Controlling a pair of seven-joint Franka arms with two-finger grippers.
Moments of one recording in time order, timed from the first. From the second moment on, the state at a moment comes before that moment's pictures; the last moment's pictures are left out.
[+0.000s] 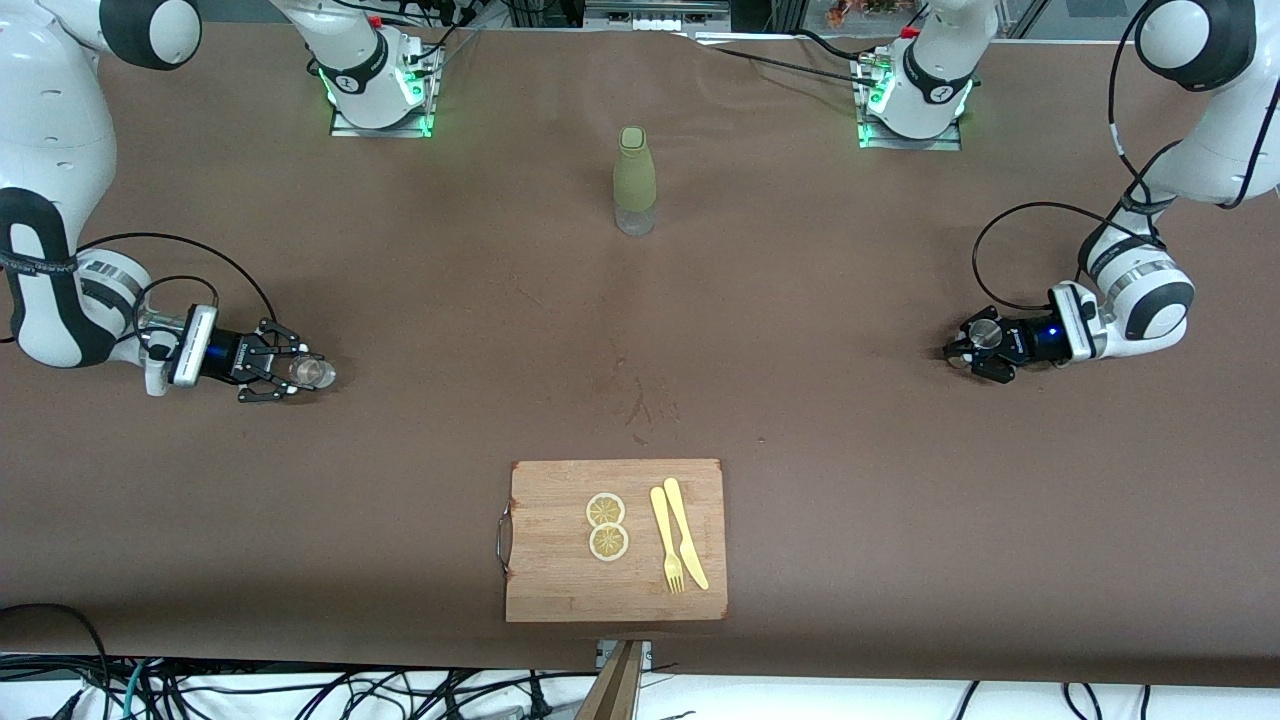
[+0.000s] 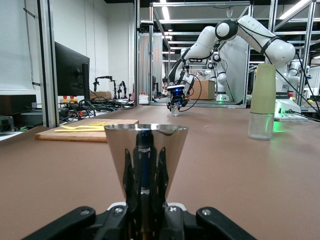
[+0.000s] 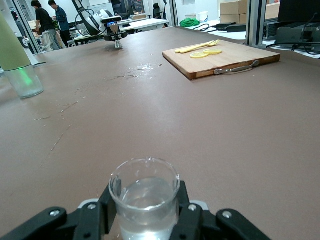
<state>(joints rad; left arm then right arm) 0.55 0.87 -0.07 -1.88 -1.19 1.53 2.74 -0.19 0.81 -0.28 -1.80 1.25 1.63 -2.49</state>
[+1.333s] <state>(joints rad) -0.02 0.82 -0.07 -1.87 -1.73 1.74 2.59 -0.18 0.60 -0.18 -1.72 1.08 1.65 -2.14</state>
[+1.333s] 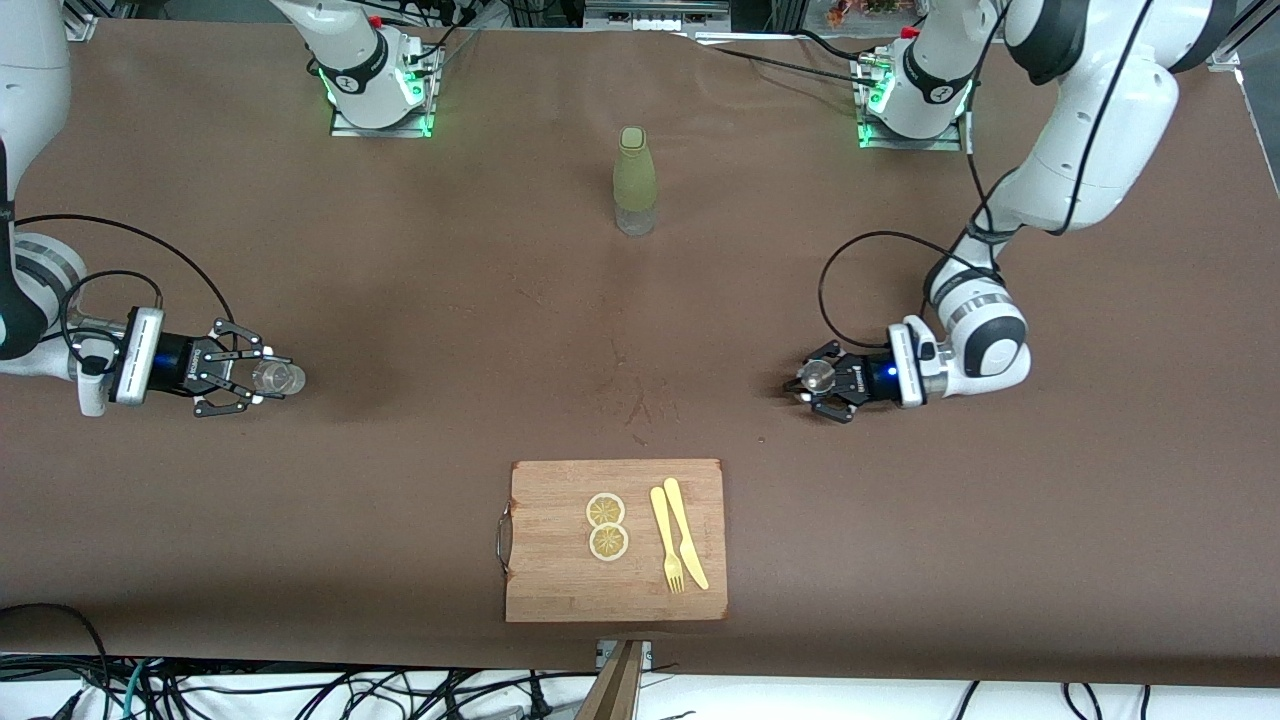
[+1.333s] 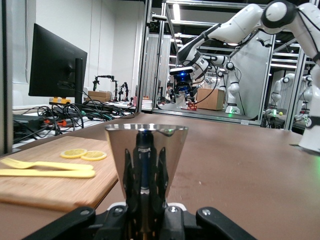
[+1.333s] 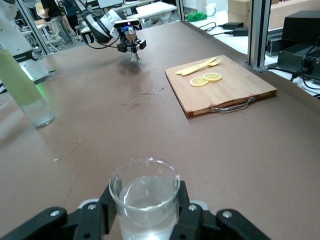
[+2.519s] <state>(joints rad) -0.52 0.81 -0.07 -1.84 -2.14 1.94 2.56 -0.18 0.46 0.08 -1.74 1.00 1.90 -1.79</state>
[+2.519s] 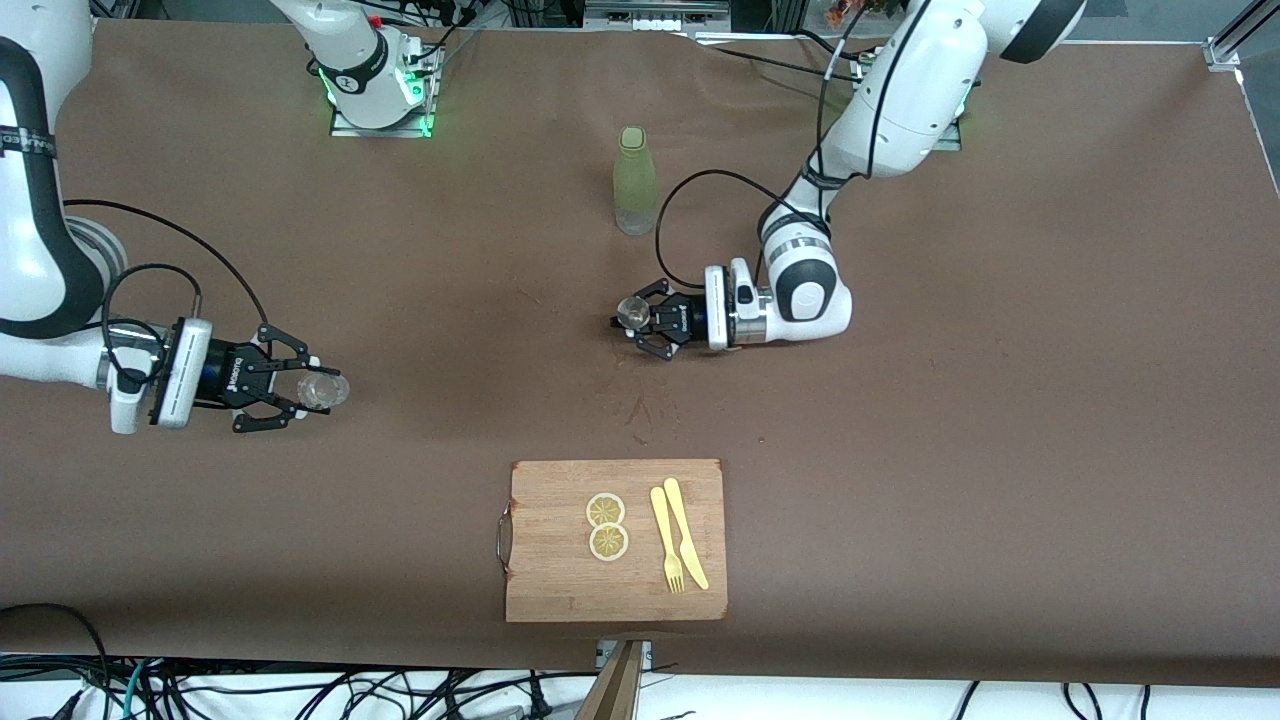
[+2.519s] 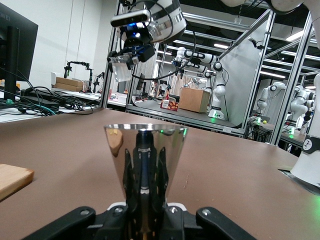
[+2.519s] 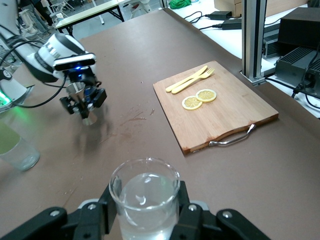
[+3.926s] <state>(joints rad) -0.73 0.97 -0.06 -1.57 -2.38 2.10 2.57 -0.18 0.17 0.35 -2.07 1.00 2.15 -1.69</state>
